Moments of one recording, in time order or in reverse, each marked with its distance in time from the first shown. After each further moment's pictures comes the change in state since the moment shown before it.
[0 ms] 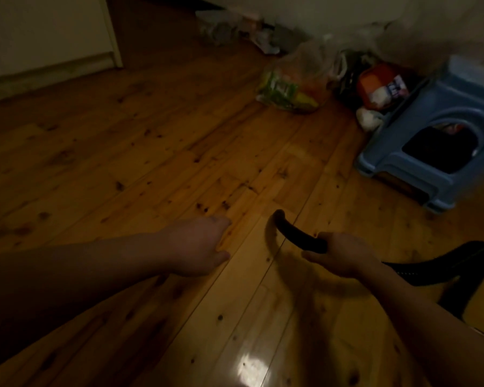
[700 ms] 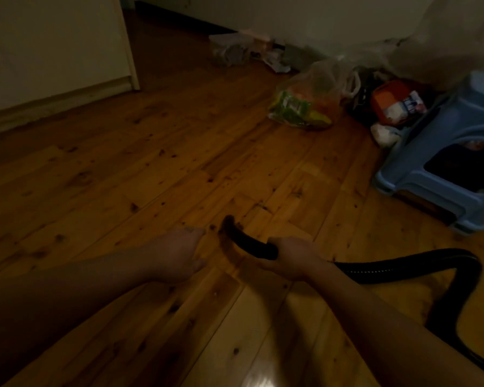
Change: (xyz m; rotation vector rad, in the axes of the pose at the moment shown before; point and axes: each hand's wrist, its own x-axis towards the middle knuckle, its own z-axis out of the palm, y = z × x) left_hand 0.014 -0.070 -0.006 -0.020 -0.033 -0.201; right_hand 0.063 -0.107 -0.002 0.026 -0.013 -0.253
